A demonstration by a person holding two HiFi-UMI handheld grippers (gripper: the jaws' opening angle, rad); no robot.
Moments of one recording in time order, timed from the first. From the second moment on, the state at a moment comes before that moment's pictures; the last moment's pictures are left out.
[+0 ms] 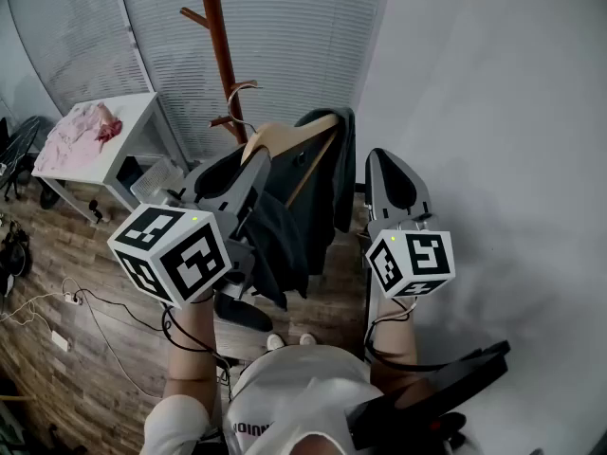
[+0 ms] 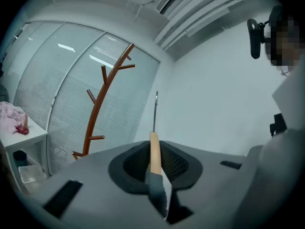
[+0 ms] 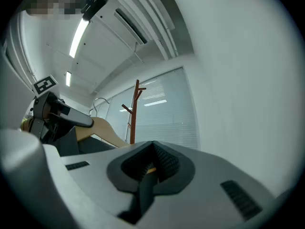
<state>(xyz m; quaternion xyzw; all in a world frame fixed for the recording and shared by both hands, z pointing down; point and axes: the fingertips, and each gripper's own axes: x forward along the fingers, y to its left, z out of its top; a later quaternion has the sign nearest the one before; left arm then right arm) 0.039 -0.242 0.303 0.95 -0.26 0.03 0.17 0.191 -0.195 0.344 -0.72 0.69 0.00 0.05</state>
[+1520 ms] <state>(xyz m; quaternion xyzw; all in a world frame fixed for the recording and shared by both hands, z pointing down) 0.046 -0.248 0.323 0.96 -0.25 0.03 0.14 0.187 -0.190 0.393 -0.74 0.67 0.02 0.06</state>
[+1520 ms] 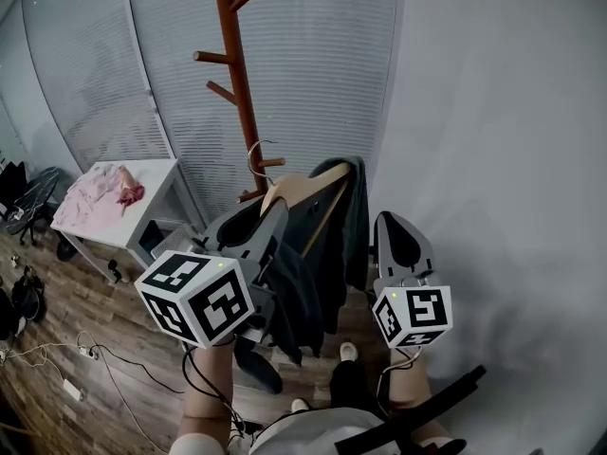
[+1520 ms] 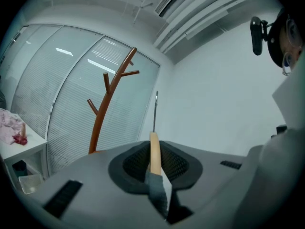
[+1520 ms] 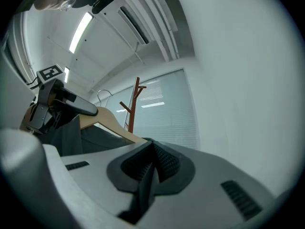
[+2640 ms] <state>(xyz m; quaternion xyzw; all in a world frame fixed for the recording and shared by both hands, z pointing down) -0.015 -0.189 0.169 0.94 -0.33 -0.05 0.03 0.168 -0.217 0.272 -0.62 0.76 0.14 0.13</state>
